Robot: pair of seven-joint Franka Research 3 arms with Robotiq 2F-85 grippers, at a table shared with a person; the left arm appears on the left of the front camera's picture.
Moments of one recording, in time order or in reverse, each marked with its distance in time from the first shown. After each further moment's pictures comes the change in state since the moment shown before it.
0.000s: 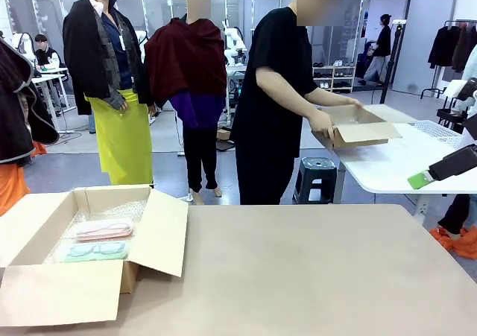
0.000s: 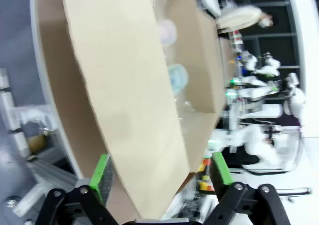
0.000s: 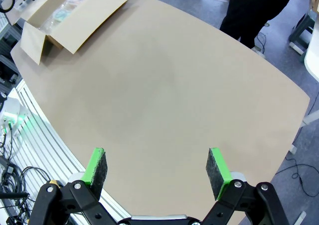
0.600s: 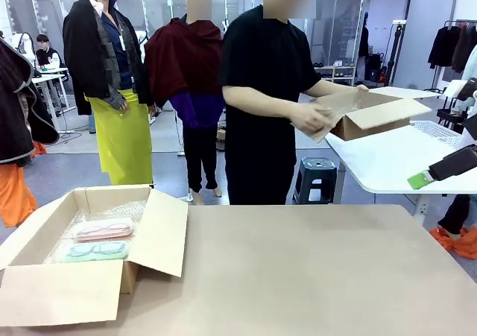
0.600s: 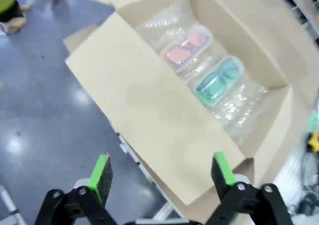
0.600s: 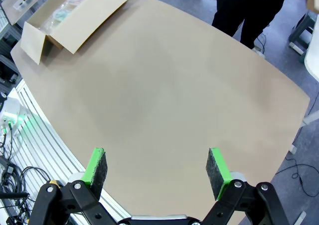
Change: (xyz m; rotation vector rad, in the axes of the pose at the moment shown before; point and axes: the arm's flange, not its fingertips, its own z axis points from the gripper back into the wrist) left arm -0.022 -0.114 0.017 0.502 -0.070 -0.595; right arm 0.000 0.000 0.000 0.000 0.000 0.000
